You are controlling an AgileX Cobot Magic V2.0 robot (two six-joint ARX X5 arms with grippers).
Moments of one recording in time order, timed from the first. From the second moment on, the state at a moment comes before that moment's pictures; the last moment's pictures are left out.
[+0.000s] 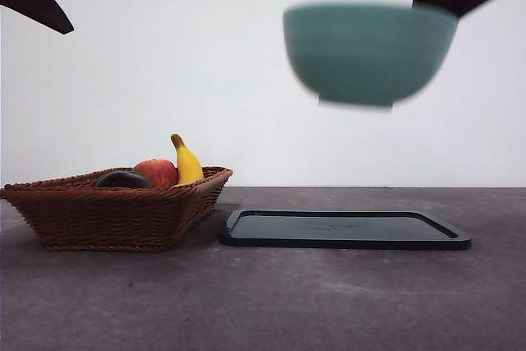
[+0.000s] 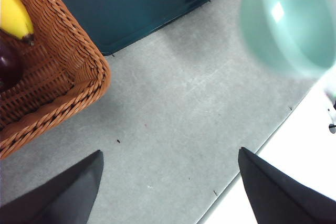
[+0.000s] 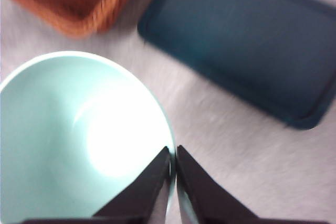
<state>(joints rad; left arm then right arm) -0.39 1.11 1.15 -0.99 0.47 0.09 0.47 1.23 1.16 -0.91 -0.26 0.08</state>
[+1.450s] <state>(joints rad) -0.39 1.11 1.15 -0.99 0.47 0.09 0.56 1.32 0.84 -0.58 -0.20 0.17</state>
